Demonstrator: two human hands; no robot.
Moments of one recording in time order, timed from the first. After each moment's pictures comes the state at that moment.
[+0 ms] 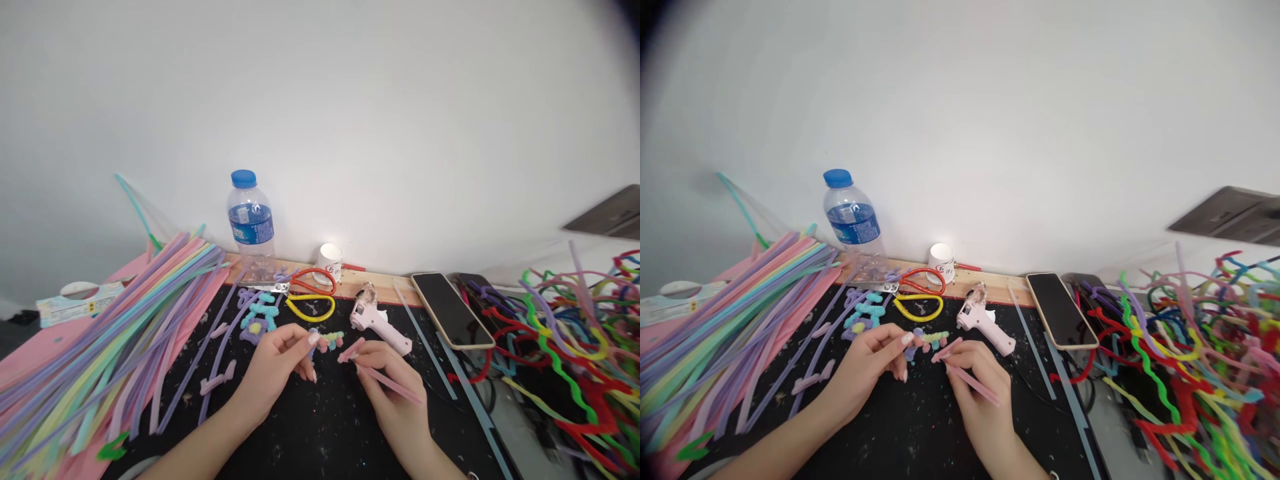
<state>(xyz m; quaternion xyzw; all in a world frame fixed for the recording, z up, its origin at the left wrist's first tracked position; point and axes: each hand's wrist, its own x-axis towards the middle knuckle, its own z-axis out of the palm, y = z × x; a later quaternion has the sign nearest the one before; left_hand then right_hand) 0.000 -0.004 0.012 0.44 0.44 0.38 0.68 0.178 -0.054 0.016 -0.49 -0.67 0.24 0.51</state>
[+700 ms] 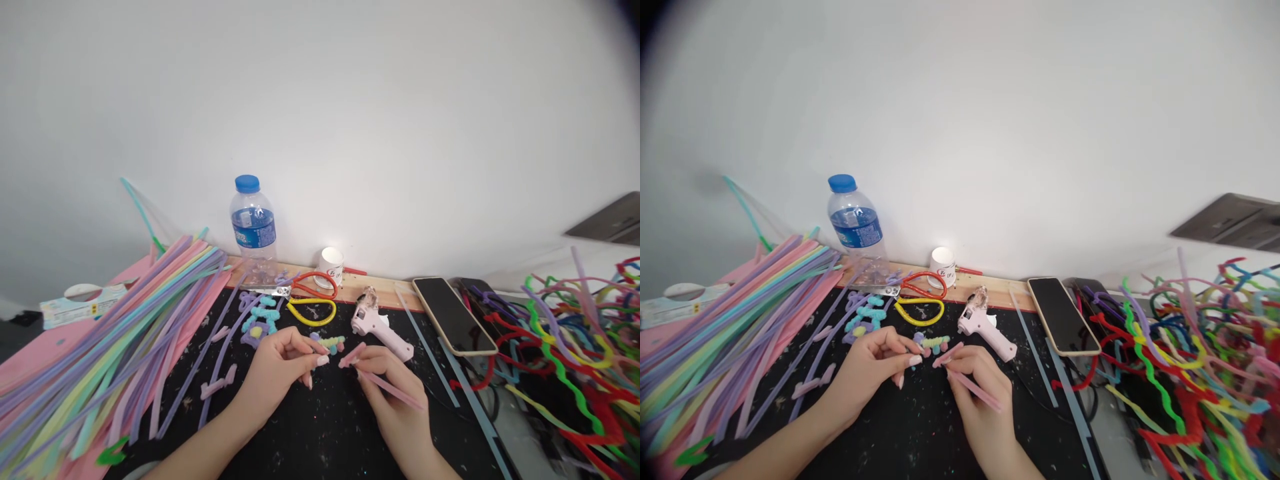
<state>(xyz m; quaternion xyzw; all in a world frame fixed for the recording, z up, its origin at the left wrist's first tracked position) 0.001 -0.002 0.006 0.42 0.44 0.41 0.68 0.177 -0.053 0.015 -0.48 -0.67 0.24 0.51</state>
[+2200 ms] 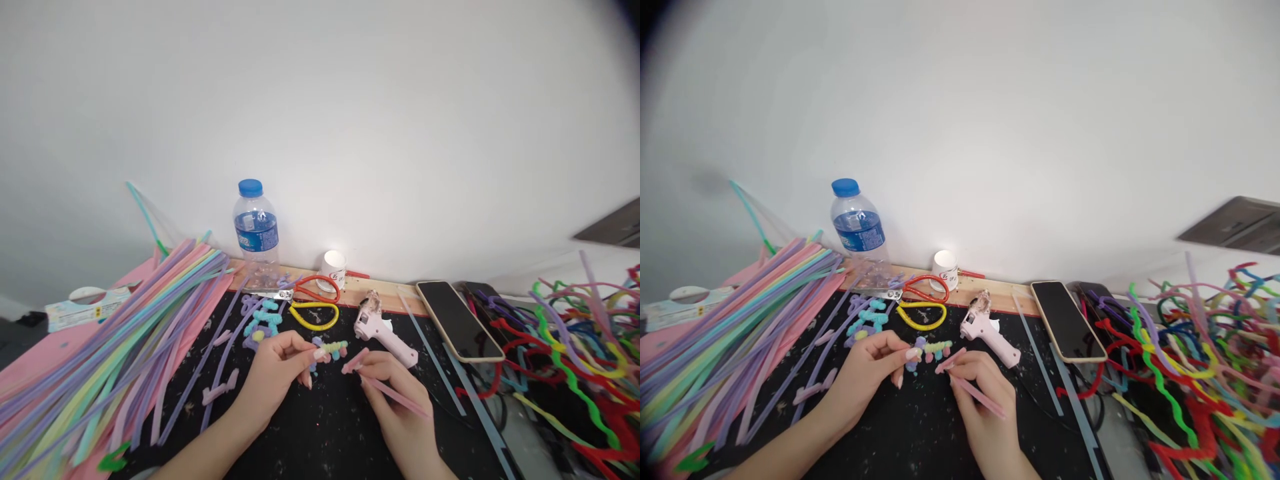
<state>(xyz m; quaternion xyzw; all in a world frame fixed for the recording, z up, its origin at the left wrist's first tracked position) -0.001 0.000 0.009 0.43 0.48 0.41 0.65 0.180 -0.053 0.010 -0.48 -0.67 0.25 0.50</state>
